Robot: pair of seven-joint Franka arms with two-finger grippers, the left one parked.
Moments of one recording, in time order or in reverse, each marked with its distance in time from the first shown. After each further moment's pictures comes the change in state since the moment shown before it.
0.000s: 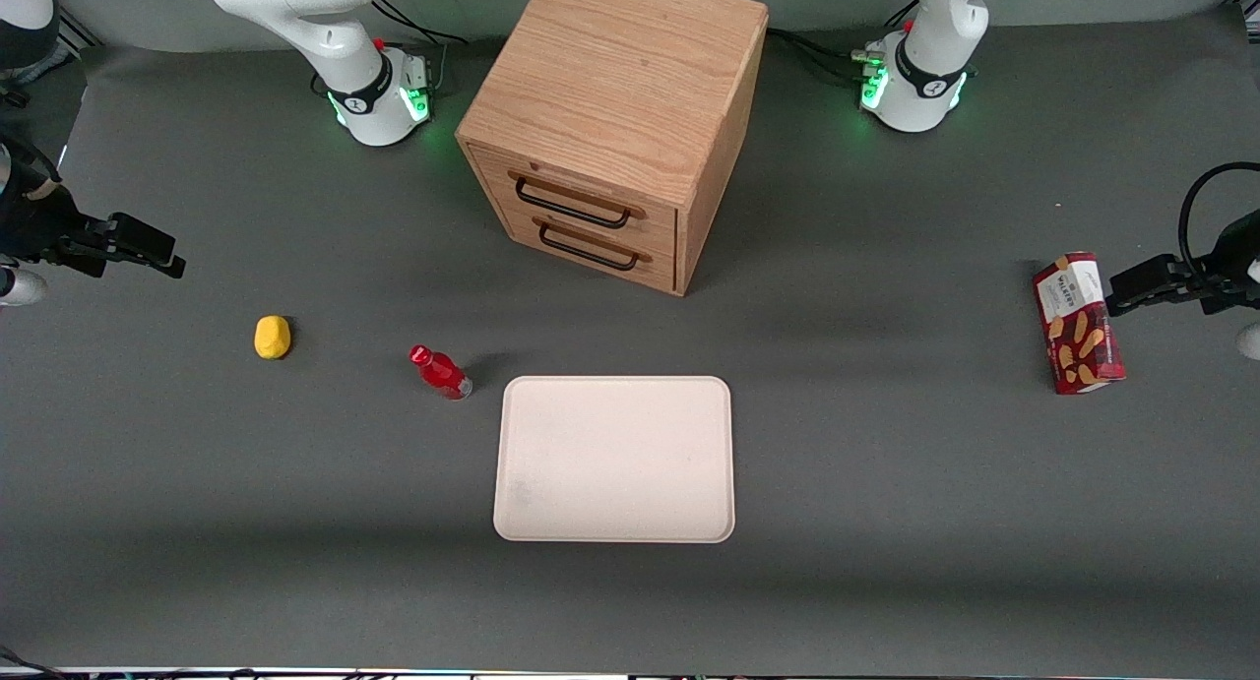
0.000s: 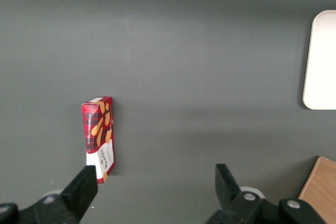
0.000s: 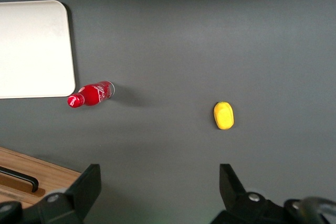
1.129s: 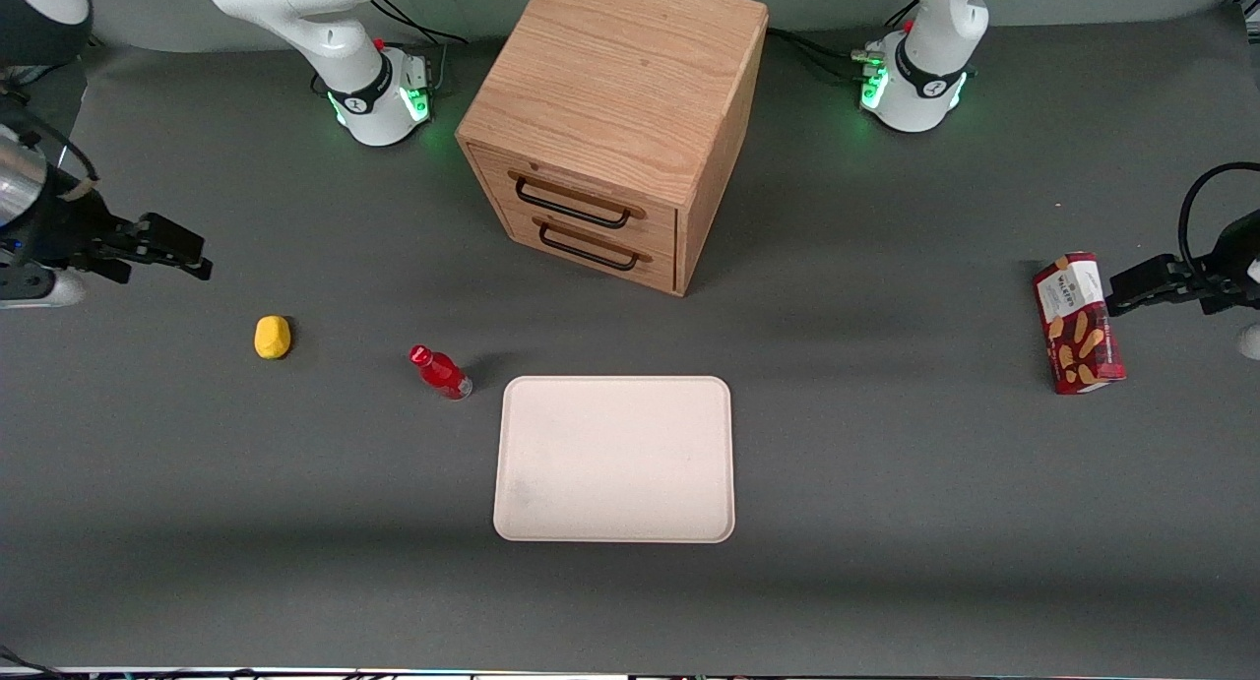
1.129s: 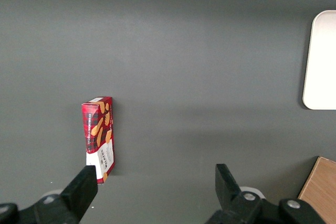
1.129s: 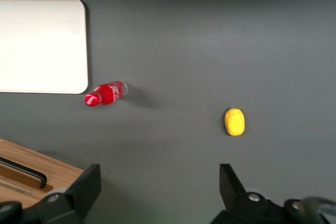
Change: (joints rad) arm 0.080 0.031 0.007 0.036 0.003 0.006 0.018
